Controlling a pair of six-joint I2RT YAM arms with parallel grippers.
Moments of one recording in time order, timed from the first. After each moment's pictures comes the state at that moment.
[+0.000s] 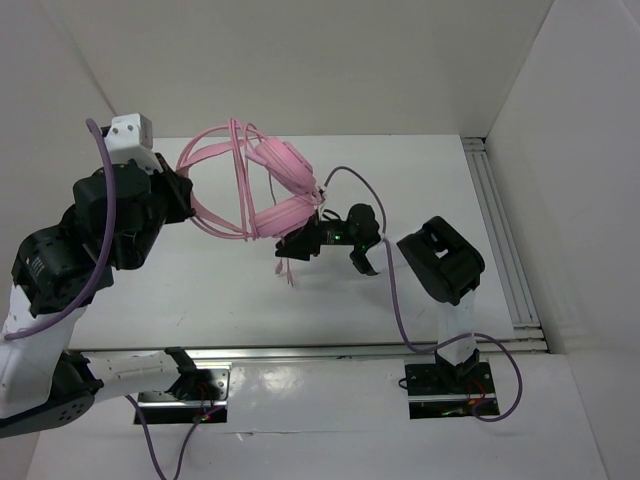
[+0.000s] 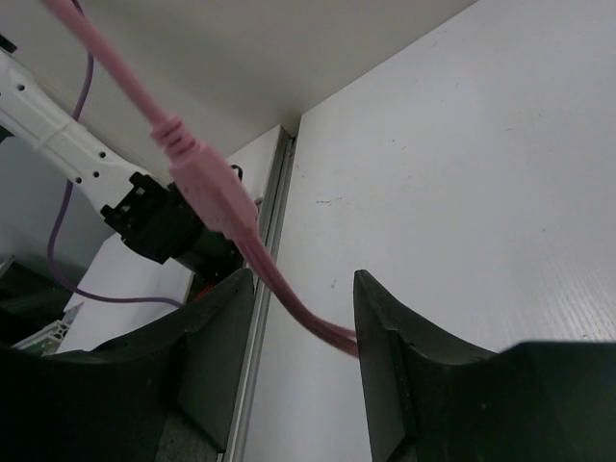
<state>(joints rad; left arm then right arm) -0.79 1.09 1.90 -1.14 -0.73 -0.47 0.62 1.99 0.90 1.28 -0.95 0.76</state>
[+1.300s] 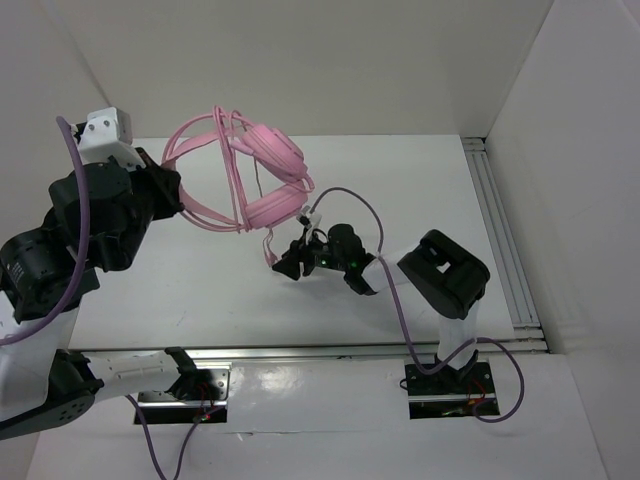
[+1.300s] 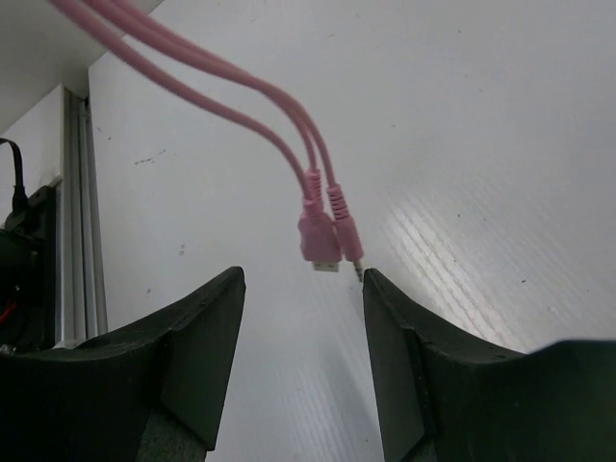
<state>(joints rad) -0.79 1.10 1.97 -1.14 -0.78 -0.47 0.76 1.90 0.78 0.92 -0.46 0.37</state>
